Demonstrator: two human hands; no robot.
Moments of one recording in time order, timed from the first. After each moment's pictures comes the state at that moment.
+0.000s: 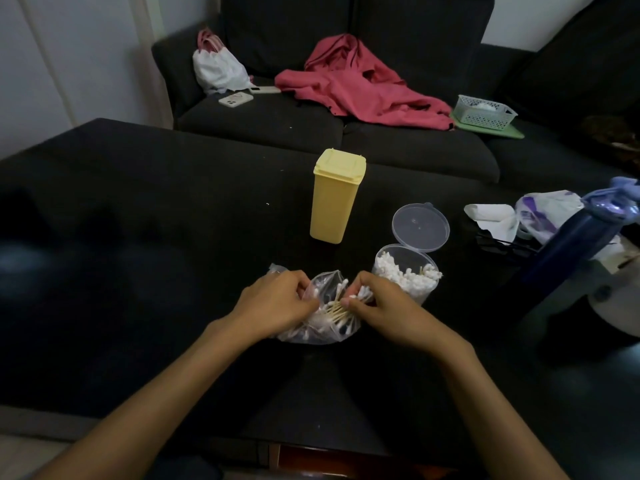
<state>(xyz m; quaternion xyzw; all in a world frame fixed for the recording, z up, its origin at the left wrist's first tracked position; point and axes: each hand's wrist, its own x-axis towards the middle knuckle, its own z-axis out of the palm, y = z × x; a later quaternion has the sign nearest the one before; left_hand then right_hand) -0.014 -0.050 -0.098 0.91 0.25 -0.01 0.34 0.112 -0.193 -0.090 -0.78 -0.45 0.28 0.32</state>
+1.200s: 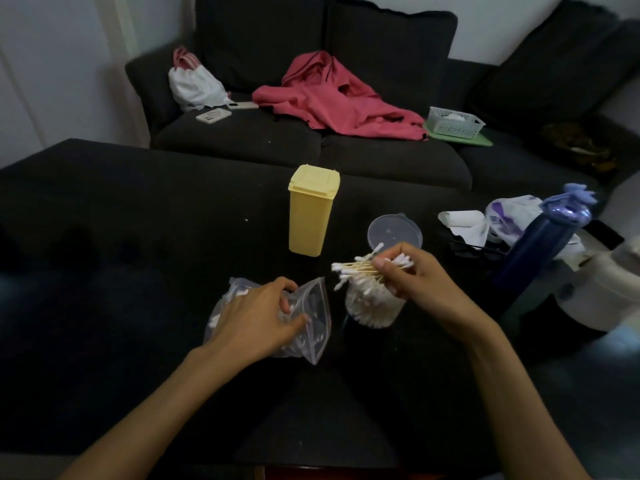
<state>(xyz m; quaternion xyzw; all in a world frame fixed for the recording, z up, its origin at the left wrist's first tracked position) -0.017 -0.062 -0.101 0.93 0.24 0.09 0.26 0.148 -0.225 -0.048 -0.75 -0.36 0.23 0.50</state>
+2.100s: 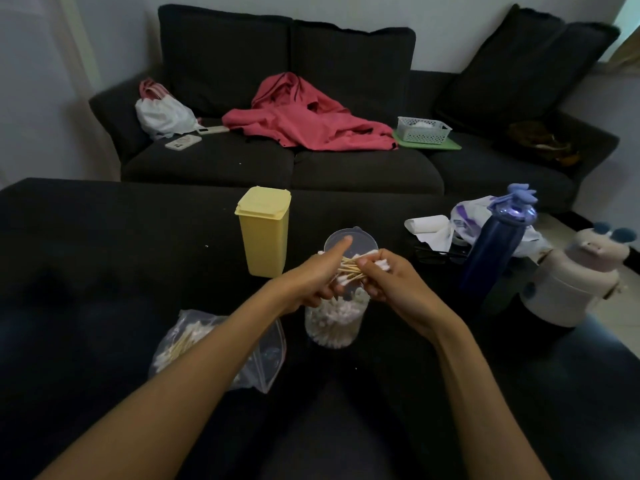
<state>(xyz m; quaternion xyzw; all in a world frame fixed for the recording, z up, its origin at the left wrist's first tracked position) 0.117 -0.110 -0.039 0.77 0.22 -0.08 0.60 0.193 -0.243 -0.050 -0.72 -0.28 0.28 0.57</state>
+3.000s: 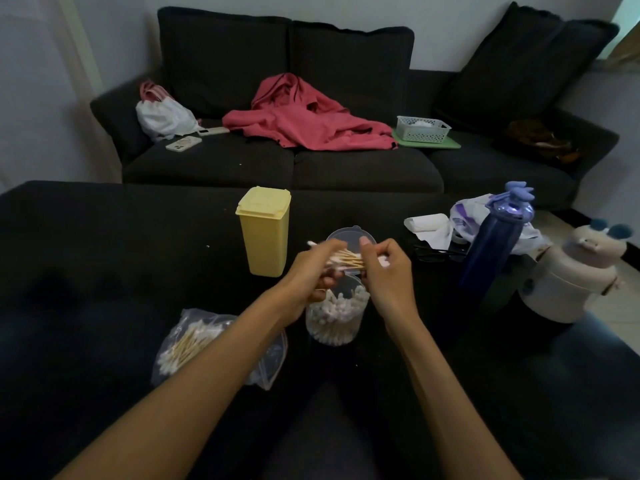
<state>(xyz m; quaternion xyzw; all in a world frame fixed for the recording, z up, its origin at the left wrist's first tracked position) 0.109 -0.117 -0.041 0.68 0.24 0.05 0.69 0.172 -0.220 -0.057 -0.72 -0.18 0.07 0.66</state>
